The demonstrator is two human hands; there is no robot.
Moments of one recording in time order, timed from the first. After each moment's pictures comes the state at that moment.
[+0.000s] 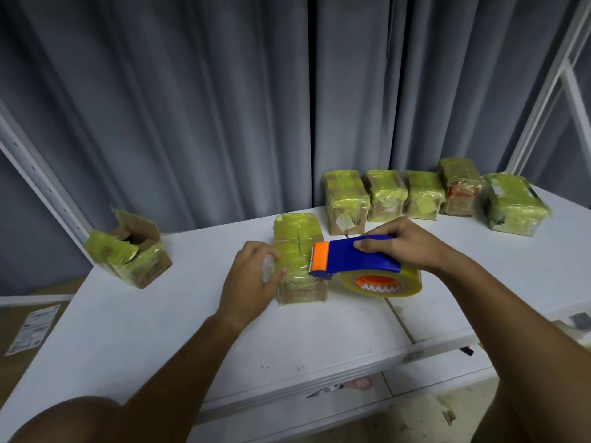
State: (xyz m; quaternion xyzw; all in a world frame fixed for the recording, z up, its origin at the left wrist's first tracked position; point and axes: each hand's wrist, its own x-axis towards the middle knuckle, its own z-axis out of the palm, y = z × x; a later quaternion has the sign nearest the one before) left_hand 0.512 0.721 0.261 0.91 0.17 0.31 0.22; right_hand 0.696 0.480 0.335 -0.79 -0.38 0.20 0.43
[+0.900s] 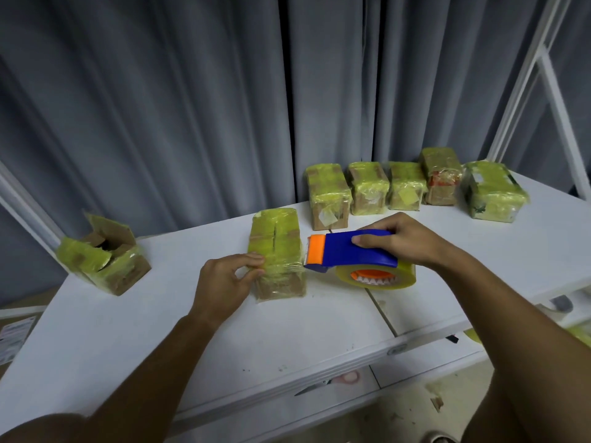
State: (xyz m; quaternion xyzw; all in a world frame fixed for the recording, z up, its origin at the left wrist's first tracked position) left_hand 0.516 0.736 0.254 0.90 0.09 0.35 0.23; right_hand 0.712 0.453 0.327 -0.80 -0.36 0.20 0.44
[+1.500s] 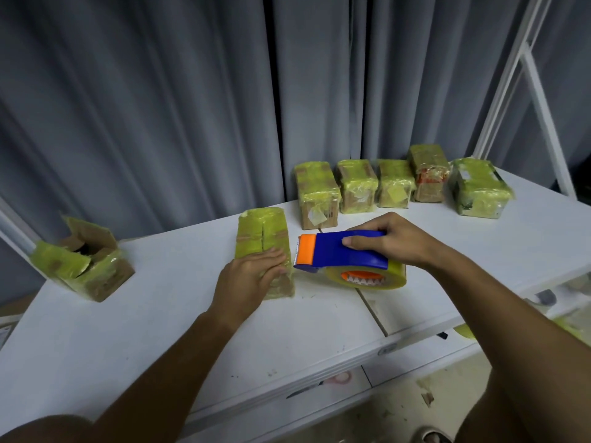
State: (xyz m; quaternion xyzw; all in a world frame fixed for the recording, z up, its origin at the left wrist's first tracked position) left_hand 0.549 0.704 0.245 0.94 0.06 0.28 0.21; right_hand 0.711 0.449 0.327 -0.81 -0.36 0.20 0.43
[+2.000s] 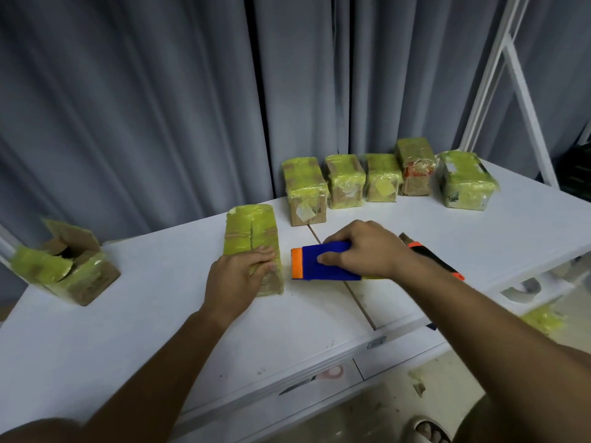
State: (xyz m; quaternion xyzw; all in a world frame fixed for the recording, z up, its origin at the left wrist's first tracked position) left_hand 0.554 0.695 0.250 0.92 0.10 0.29 0.23; right_hand 0.686 0.465 0.321 -0.90 -0.35 0.12 0.24
